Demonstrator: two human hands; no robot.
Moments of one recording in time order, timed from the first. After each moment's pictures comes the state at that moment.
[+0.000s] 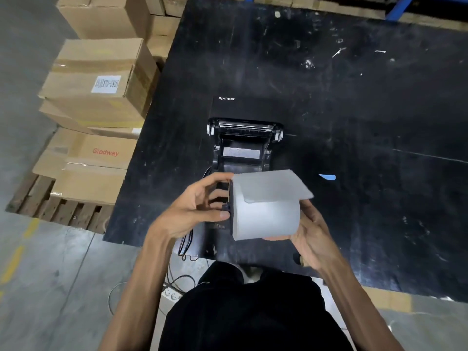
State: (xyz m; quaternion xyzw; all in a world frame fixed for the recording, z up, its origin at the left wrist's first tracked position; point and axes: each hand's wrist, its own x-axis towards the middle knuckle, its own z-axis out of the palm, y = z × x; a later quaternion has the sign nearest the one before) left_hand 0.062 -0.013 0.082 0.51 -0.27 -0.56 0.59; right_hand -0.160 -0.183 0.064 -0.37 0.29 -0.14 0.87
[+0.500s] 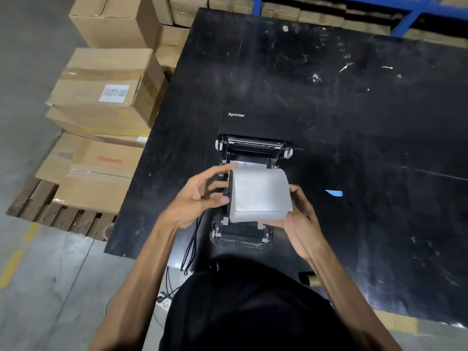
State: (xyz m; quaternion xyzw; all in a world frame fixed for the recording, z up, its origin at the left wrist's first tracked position) left_hand 0.108 -0.041 0.069 0.57 -0.27 -0.50 0.60; right_hand -0.096 -0.199 0.058 -0.46 0.31 -0.16 0.81
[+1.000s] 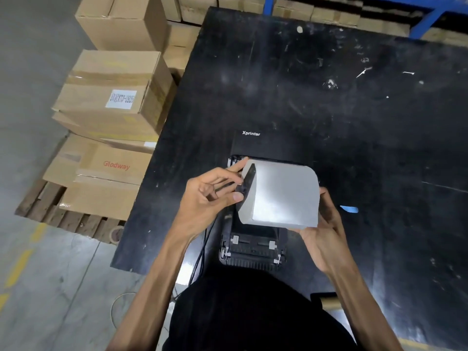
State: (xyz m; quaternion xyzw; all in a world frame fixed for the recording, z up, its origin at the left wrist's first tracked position) left_hand 0.126 -0.062 0.093 0.56 -0.29 -0.36 0.69; right_hand -0.070 -0.221 0.077 -0.47 0.28 -0.20 0.81
